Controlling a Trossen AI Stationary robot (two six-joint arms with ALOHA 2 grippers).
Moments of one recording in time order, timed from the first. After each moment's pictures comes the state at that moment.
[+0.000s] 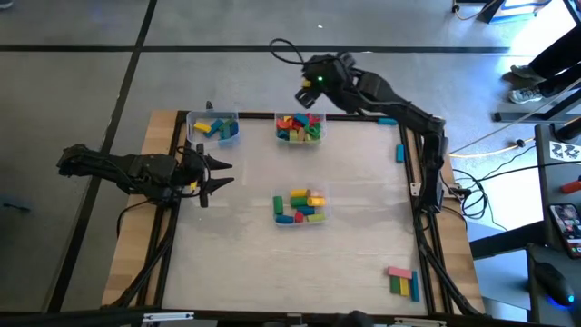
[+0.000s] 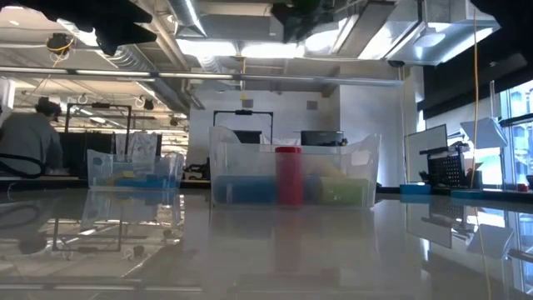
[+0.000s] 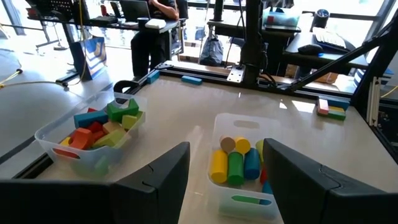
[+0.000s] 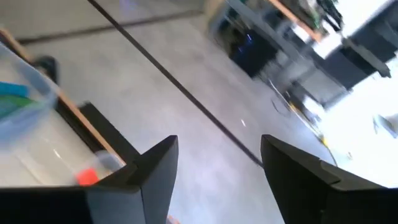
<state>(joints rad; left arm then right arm) -0.20 0.49 0.51 -0.23 -0.44 -0.15 -0.35 1.95 2.31 -0.95 0.70 -0.09</state>
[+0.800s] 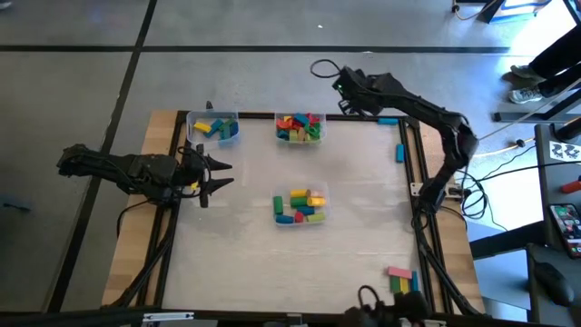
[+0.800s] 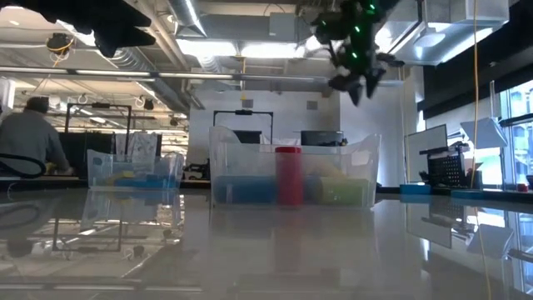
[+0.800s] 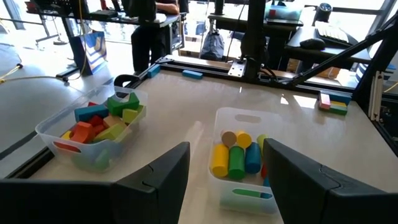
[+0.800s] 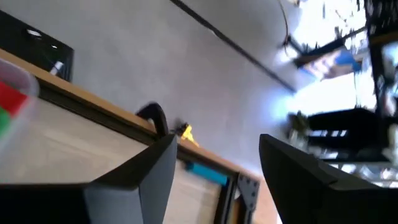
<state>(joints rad) -0.20 0.49 0.51 -0.25 -0.44 -0.16 -0.62 1.73 1.70 -1.16 0.74 0.30</state>
